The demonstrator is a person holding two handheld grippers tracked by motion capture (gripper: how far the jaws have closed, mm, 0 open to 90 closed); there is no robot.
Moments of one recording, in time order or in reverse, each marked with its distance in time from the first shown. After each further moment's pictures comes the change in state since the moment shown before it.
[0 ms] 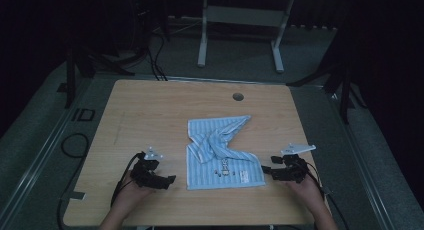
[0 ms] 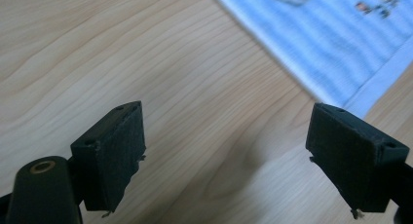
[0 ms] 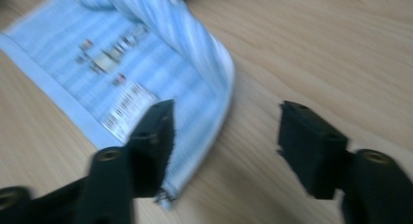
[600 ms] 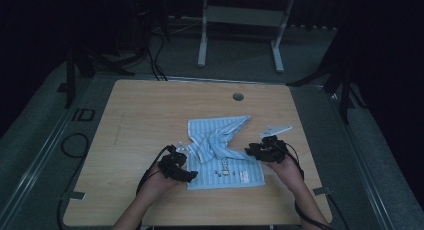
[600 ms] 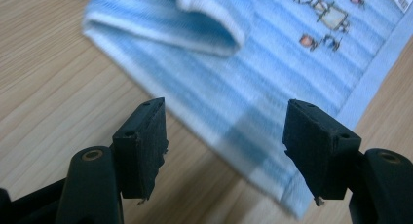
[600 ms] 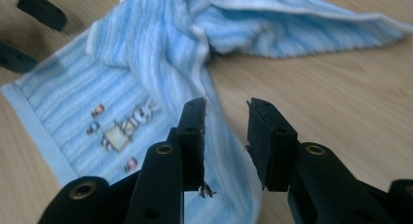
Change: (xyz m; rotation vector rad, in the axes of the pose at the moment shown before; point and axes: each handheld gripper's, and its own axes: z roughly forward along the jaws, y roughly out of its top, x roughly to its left) left arm -0.031 0.047 0.042 0.080 -0.058 0.101; right arm 0.010 0.063 0.040 0.016 0.043 -0.084
